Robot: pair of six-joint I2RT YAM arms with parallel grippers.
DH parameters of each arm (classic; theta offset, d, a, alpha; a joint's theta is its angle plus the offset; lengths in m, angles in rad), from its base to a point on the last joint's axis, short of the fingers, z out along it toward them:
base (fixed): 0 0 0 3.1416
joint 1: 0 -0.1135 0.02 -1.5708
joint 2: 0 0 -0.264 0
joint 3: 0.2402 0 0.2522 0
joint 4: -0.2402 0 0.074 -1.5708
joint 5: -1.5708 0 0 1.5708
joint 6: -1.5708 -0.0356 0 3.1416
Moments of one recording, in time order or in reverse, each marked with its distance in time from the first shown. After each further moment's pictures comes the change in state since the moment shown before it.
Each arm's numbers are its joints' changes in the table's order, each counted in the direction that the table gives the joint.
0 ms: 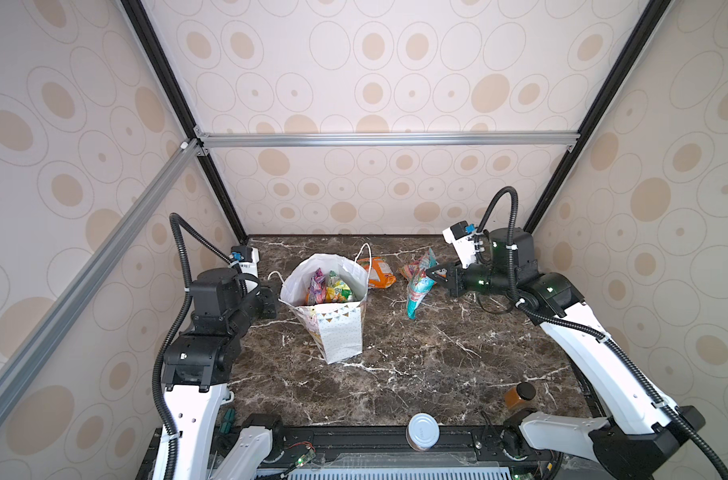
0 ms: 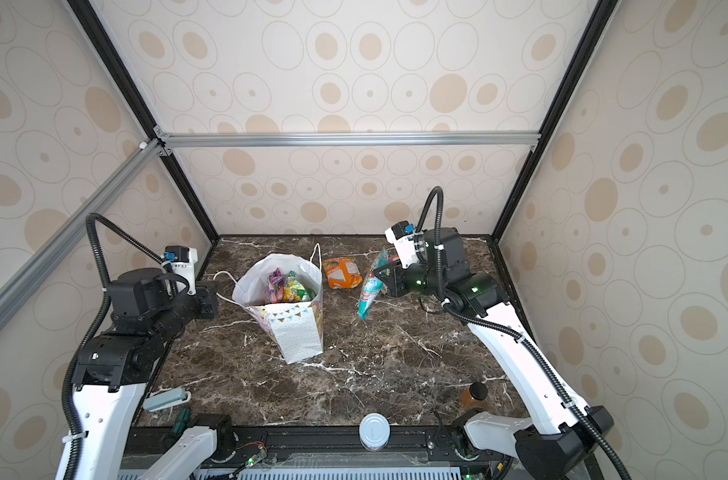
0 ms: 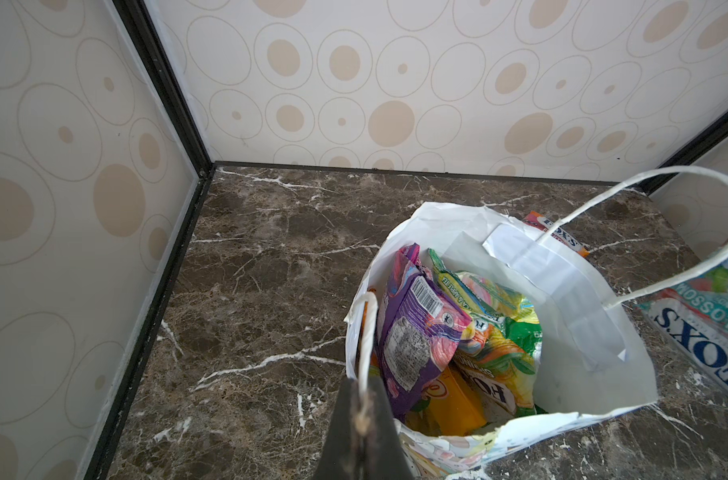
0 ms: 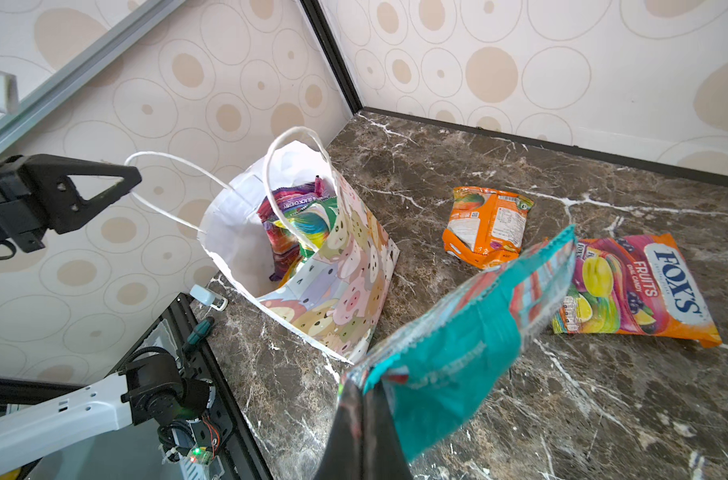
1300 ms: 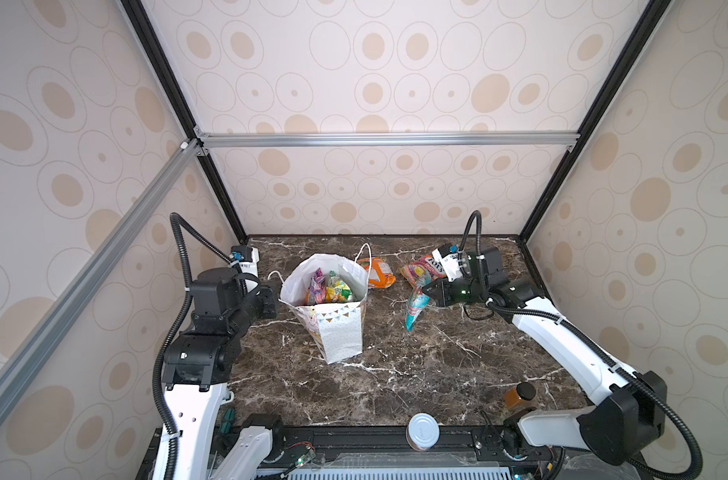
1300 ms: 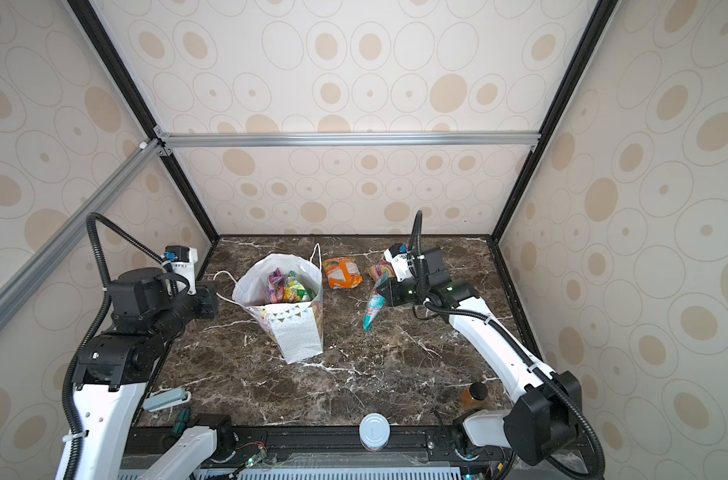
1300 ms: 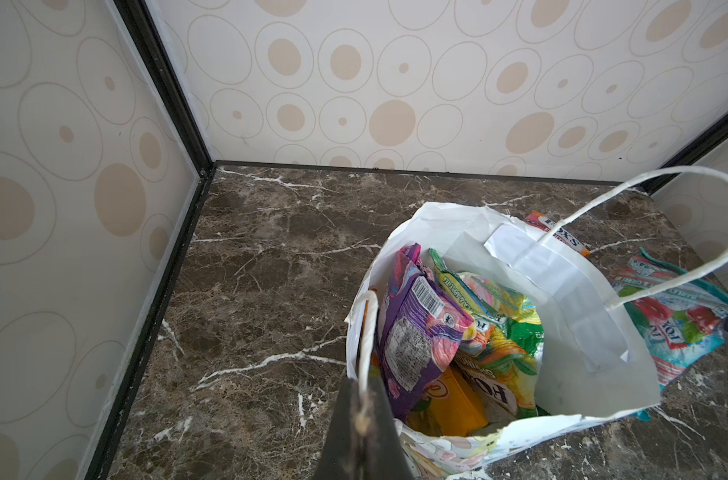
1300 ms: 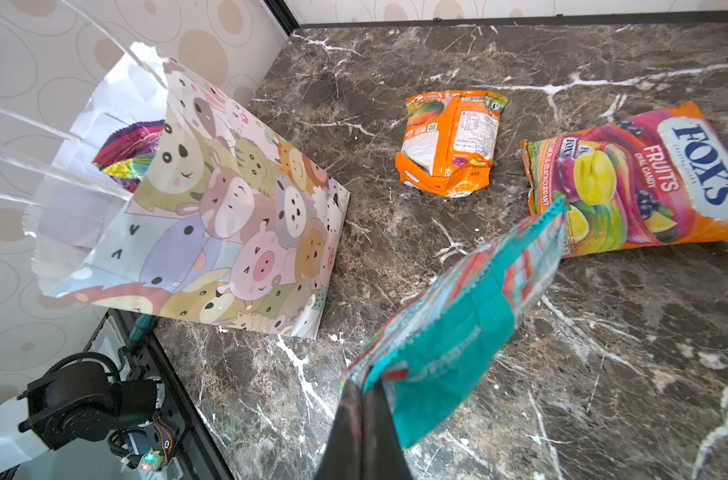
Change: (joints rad) left arm 0.000 -0.003 0.001 0.000 0.002 0.000; right arm 0.075 -0.092 -0.250 0.146 -0.002 -0.020
